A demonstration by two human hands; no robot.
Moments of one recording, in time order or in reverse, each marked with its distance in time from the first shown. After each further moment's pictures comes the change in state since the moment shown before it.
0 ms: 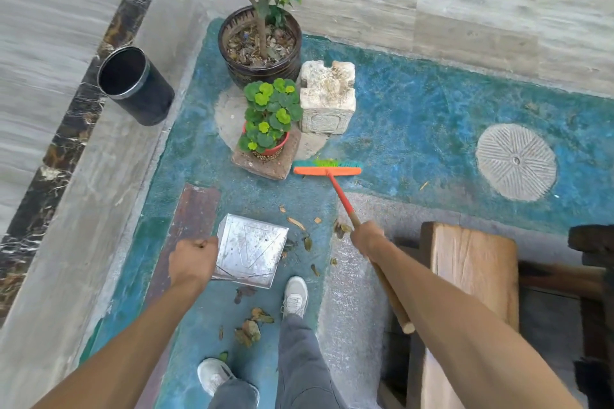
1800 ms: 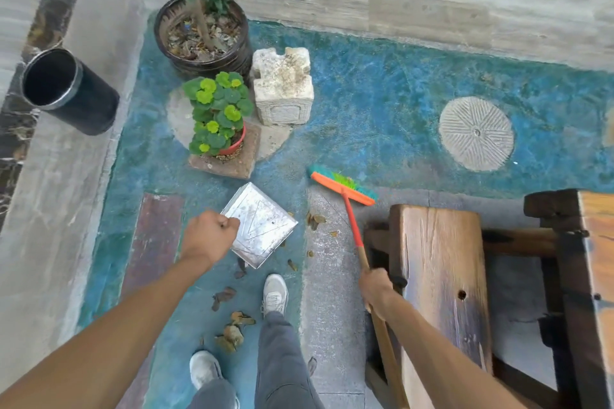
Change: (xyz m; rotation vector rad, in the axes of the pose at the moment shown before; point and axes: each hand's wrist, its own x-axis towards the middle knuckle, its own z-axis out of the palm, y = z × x) left_hand 0.002 0.082 0.075 0.251 -0.265 0.463; right_hand -0.005 0.135 0.031 -0.086 -0.020 0.215
